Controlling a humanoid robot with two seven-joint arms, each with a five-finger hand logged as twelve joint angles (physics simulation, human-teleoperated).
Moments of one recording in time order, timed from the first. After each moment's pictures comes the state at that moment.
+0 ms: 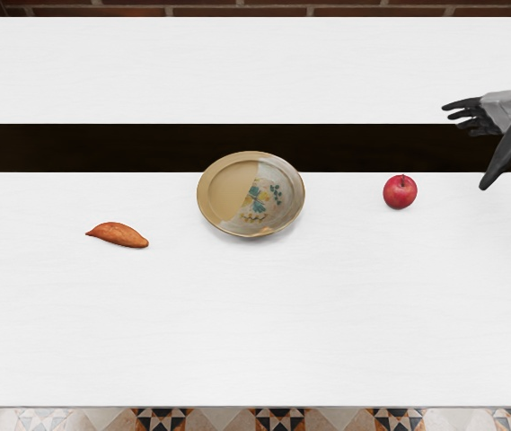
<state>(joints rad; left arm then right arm) 0.00 0.00 0.31 -0.14 0.11 -0.06 0.06 1.32 -0.75 -0.04 0.73 -0.52 0.61 -0.06</state>
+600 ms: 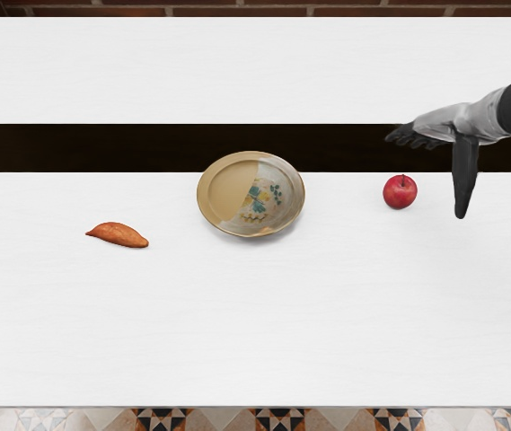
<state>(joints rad) 0.00 0.00 0.31 -0.14 0.11 -0.06 0.06 1.37 -0.82 0.19 1.38 -0.76 0.55 -0.60</state>
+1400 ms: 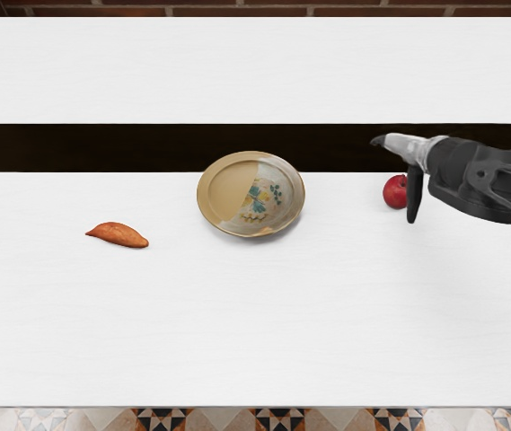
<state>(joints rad) 0.00 0.00 0.31 -0.14 0.11 -0.06 0.06 1.16 -0.56 0.13 1.27 -1.12 0.07 -0.61</state>
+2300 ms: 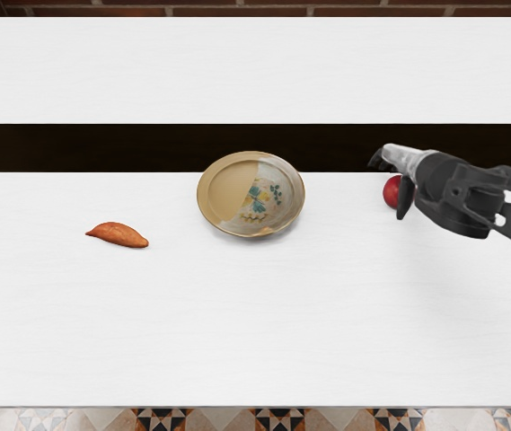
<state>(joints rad) 0.00 0.00 0.31 -0.14 0.11 -0.06 0.06 1.12 -0.48 0.09 1.18 -1.13 -0.02 -0.61</state>
